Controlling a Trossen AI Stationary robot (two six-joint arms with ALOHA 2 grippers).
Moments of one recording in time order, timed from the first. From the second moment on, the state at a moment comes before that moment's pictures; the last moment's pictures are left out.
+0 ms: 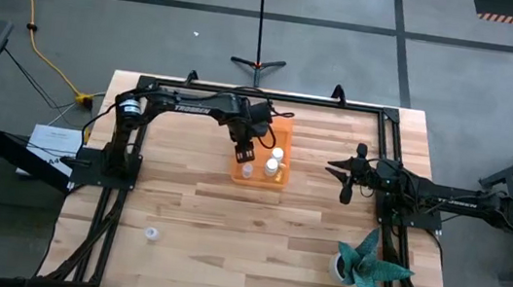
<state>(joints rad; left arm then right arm) 0.35 1.98 1.51 -0.86 0.02 0.05 -0.22 0.39 0.02 0.09 0.10 -0.03</state>
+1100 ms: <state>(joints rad) 0.12 1.97 1.77 -1.57 0.02 -0.49 -0.22 0.39 0.02 0.09 0.10 0.02</state>
